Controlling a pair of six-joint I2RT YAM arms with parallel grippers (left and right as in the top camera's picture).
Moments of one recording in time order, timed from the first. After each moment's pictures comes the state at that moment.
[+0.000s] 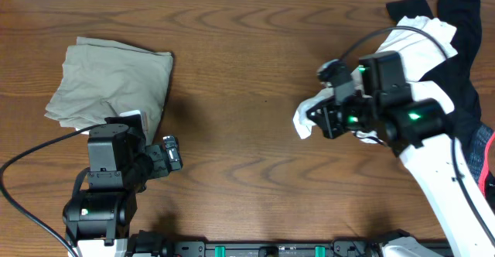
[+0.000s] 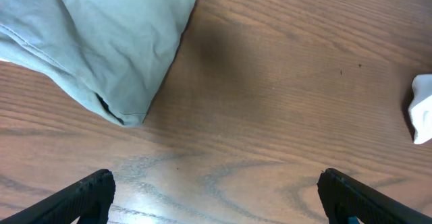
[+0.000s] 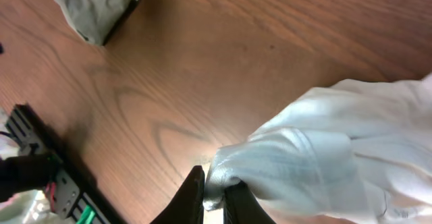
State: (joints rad) left arm 0.00 0.76 0.80 -0.93 0.10 -0.22; right arm 0.32 1.31 1.20 -0.89 -0.46 0.02
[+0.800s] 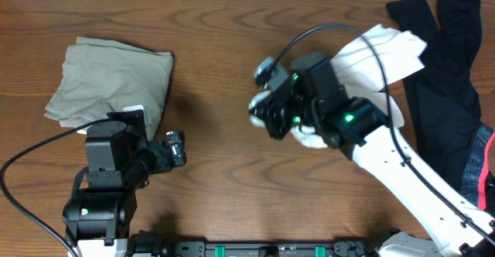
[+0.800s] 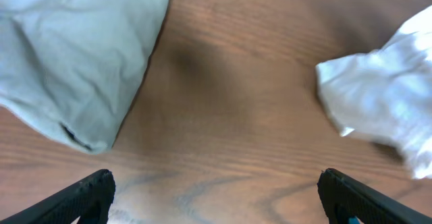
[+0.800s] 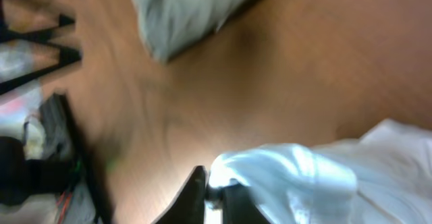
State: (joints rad) left arm 0.00 0.76 0.80 -0.85 0.19 -0.22; right arm 0.62 1.44 1.19 -0.60 -0.46 0.08
